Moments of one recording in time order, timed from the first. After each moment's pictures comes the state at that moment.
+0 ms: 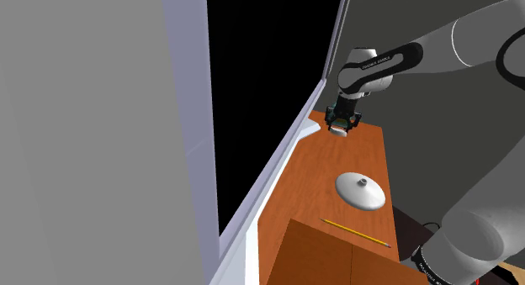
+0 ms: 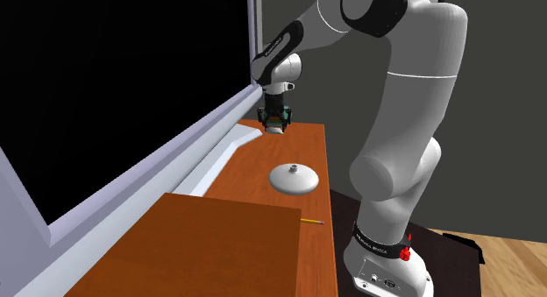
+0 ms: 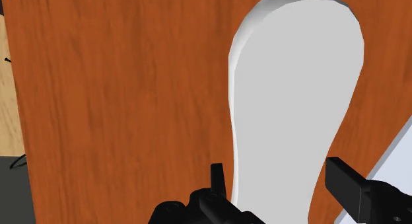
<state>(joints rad) -0.28 0.02 -0.09 -2.17 -0.02 2.18 0.64</state>
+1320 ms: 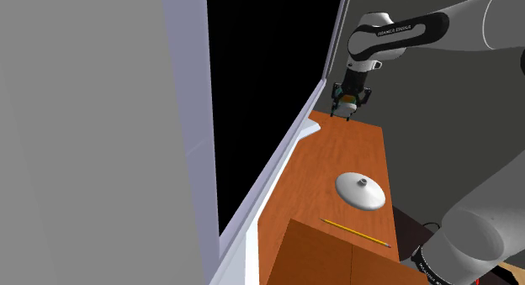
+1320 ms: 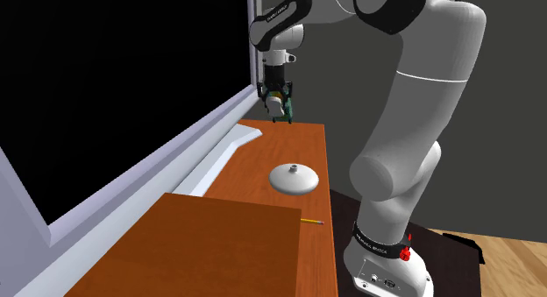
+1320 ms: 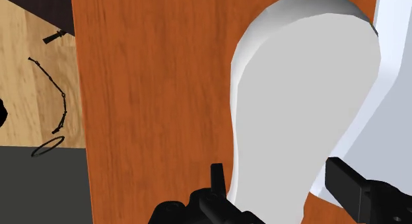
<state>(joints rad) -0.28 -0.07 -0.09 -1.99 -0.03 1.92 0.64</state>
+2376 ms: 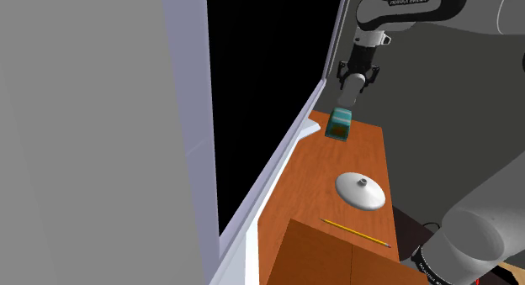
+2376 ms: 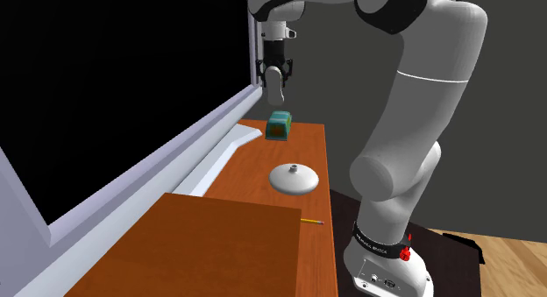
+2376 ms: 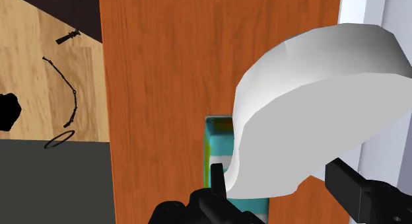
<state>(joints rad) -0.27 -0.07 -0.09 -1.78 -0.03 1.71 0.64</state>
